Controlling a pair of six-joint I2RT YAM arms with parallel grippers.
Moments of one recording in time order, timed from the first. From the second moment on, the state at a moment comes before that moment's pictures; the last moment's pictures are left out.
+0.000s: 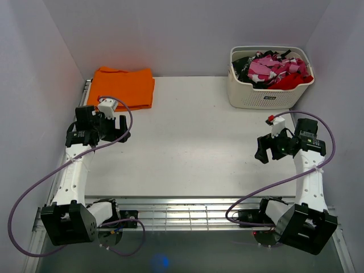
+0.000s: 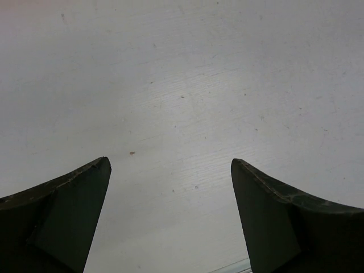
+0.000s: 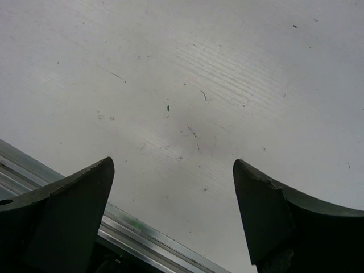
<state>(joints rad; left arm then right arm) 0.09 1.12 1.00 -0.63 0.37 0.16 -0.30 1.03 0.89 -0.93 -0.58 -0.66</state>
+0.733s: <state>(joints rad) 0.09 1.14 1.10 -0.60 0.66 0.02 -0.29 1.93 2.19 -0.80 -0.35 -0.20</state>
